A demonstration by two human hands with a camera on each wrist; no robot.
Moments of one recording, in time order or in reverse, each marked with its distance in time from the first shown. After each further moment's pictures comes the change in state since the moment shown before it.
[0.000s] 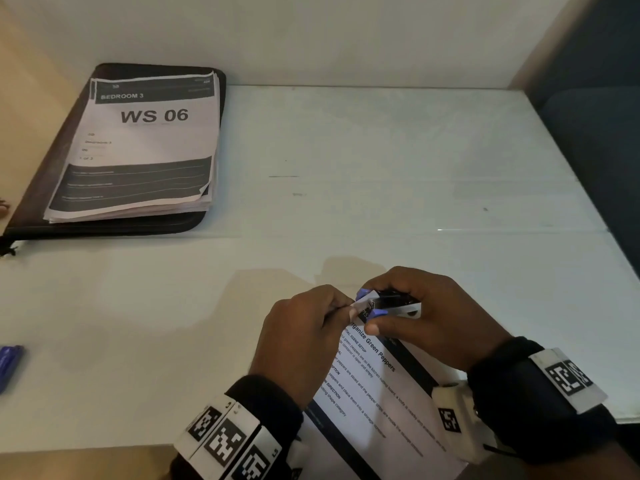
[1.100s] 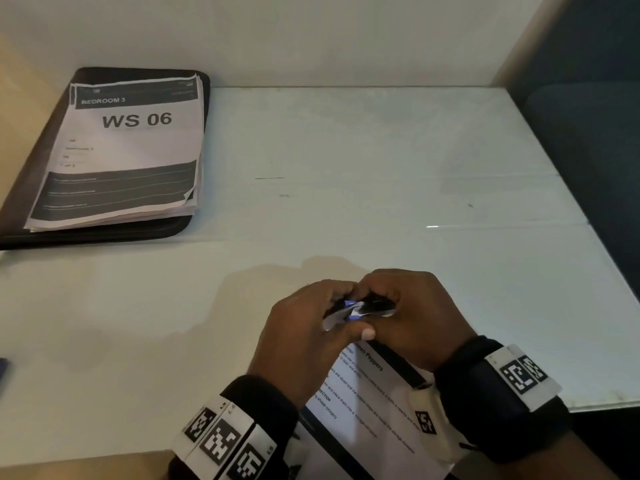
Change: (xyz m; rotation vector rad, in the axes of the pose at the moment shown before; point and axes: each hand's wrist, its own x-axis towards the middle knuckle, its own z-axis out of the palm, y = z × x) left_hand 0.001 0.003 0.008 -0.190 0.064 0.121; right_hand 0.002 -0.006 0.010 -0.148 0.102 -0.086
